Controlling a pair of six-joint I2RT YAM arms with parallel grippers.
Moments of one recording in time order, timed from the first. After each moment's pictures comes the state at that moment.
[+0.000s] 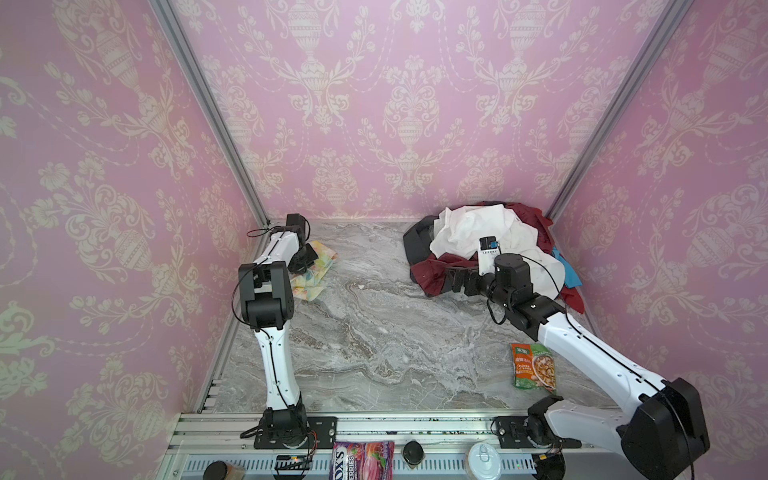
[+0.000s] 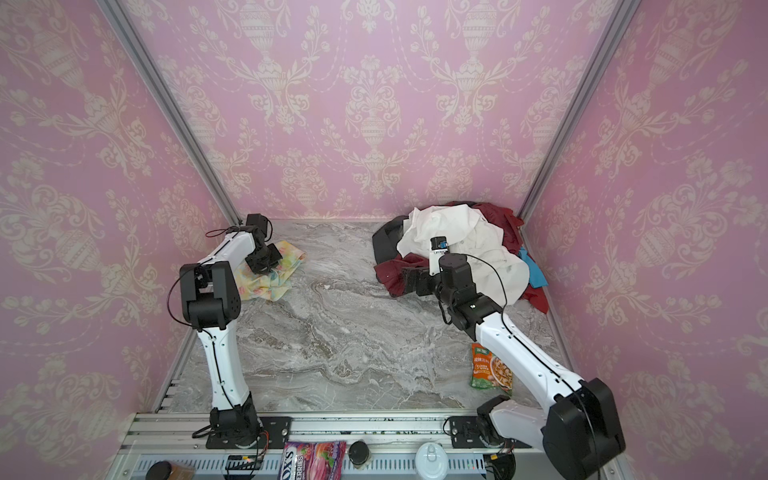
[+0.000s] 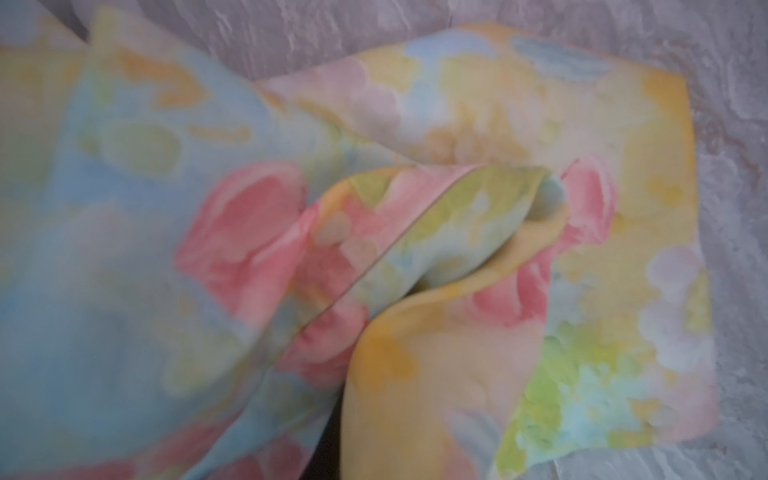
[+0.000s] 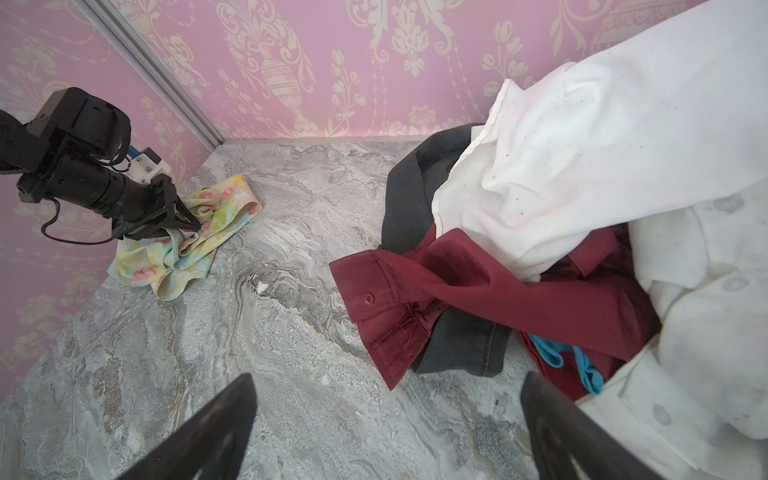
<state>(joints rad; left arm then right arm) 0.13 2.27 1.87 -0.86 -0.06 -0.60 0.40 1.19 0.86 -0.10 -0.02 0.29</state>
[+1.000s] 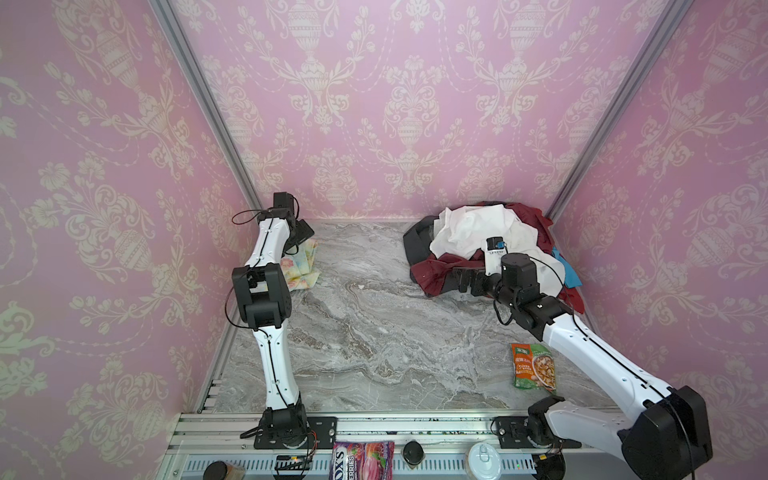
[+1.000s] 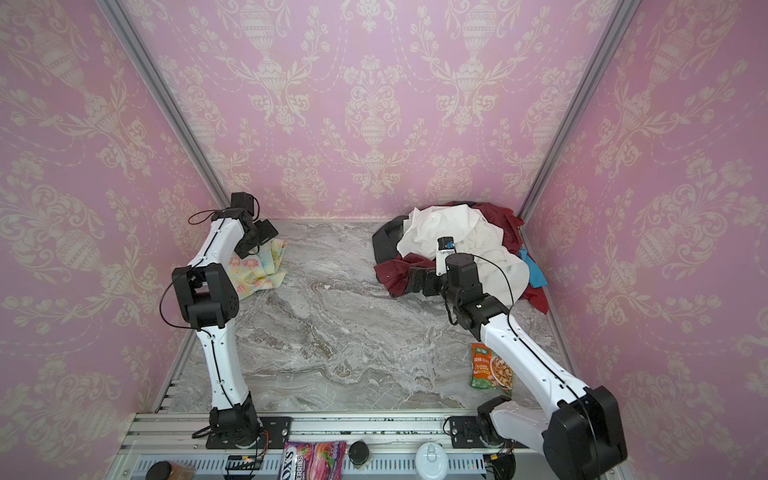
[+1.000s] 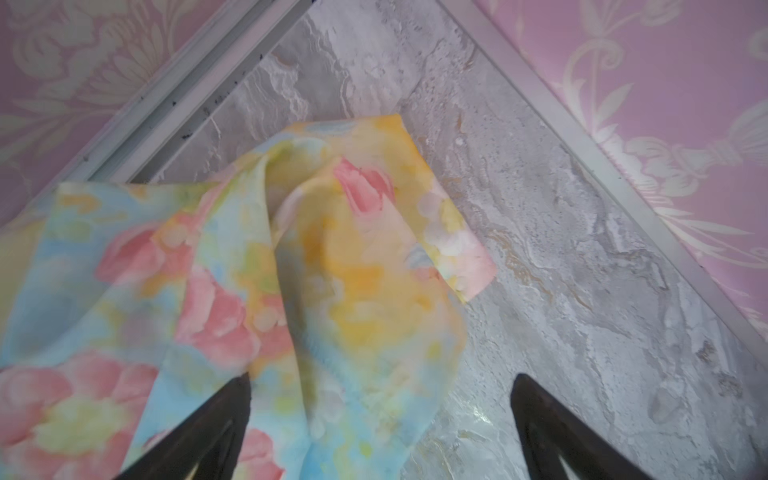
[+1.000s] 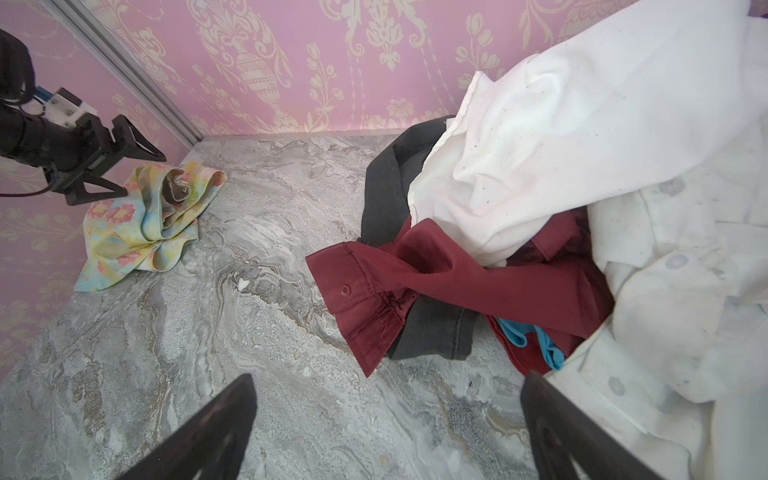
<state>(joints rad) 0.15 2.24 2.09 -0.90 -0.09 -0.60 0.36 1.15 0.86 -0.17 -0.02 0.27</state>
